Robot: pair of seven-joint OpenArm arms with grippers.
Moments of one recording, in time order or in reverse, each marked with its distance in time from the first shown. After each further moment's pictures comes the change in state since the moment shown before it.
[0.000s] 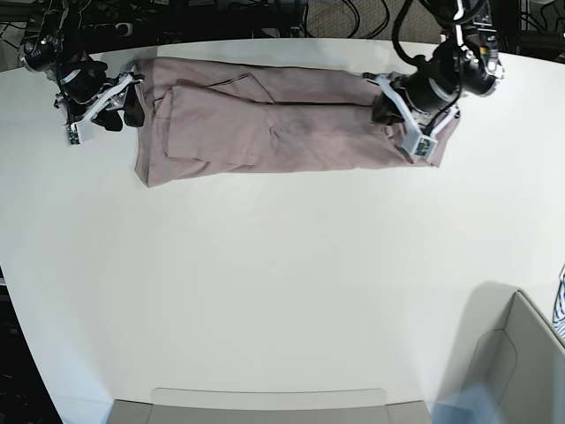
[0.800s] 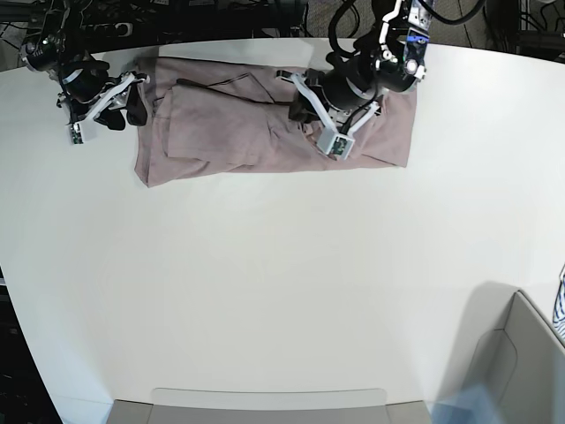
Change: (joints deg) left arm -3.6 3.6 26.8 -0.9 7.1 23.5 -7.2; right arm -0.1 -0.2 -1.4 0.0 0.1 0.0 -0.1
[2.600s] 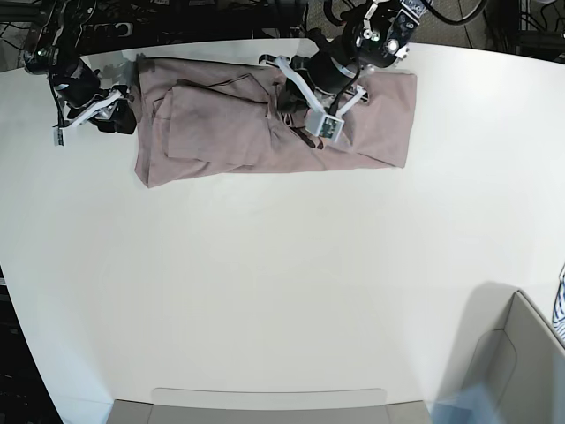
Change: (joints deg) left arm 1.0 -8.1 10.7 0.9 -0.5 6.9 -18.5; right arm 6.3 -2.0 6.0 -16.1 6.7 0.4 0.6
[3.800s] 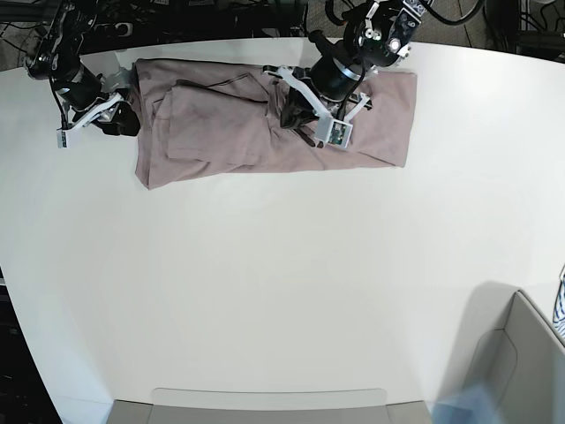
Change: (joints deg) left arm 0.6 0.2 0.2 -0.1 0.0 0.4 -4.9; right arm 5.4 -1.1 2.1 -9.2 -2.3 8.4 1.3
